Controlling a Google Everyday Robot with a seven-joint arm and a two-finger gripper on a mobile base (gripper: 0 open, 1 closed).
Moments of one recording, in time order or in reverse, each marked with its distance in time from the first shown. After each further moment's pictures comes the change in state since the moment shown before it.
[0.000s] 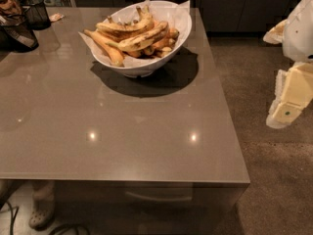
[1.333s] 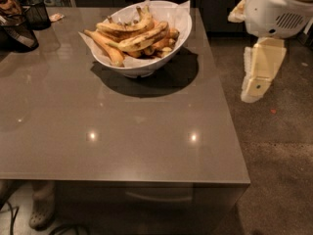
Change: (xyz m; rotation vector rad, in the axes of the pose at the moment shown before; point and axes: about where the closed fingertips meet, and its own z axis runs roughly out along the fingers) arm -0.056 -0.034 0.003 0.015 0.002 -0.189
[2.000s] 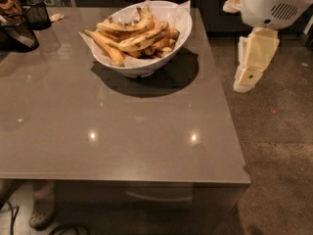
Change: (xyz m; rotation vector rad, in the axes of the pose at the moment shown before) arm -0.013 -0.018 -0.004 0.037 -0.064 -0.004
